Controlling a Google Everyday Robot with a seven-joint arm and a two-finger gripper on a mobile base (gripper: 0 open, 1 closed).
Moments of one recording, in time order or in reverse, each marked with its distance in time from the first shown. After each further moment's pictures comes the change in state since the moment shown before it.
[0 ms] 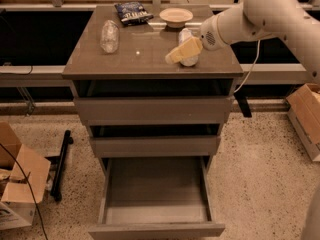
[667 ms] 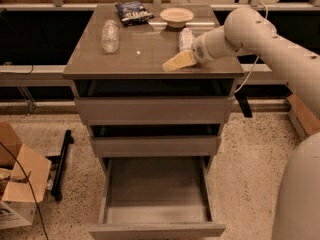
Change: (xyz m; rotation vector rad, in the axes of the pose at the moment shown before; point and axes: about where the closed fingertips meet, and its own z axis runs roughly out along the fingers) arm 0.039 -0.033 0.062 0.093 0.032 0.097
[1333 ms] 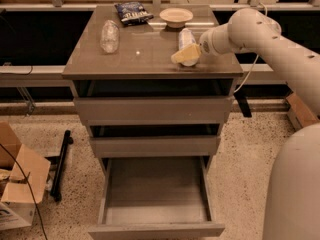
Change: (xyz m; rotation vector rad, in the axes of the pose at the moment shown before) arm -0.008 -0.054 0.001 0.149 -0.046 0.018
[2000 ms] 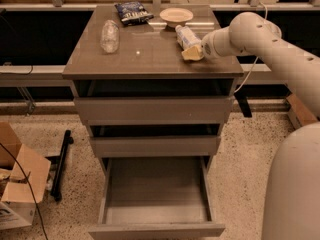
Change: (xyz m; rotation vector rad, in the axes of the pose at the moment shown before) arm 0.014 -0.013 0.003 0.018 0.006 0.046
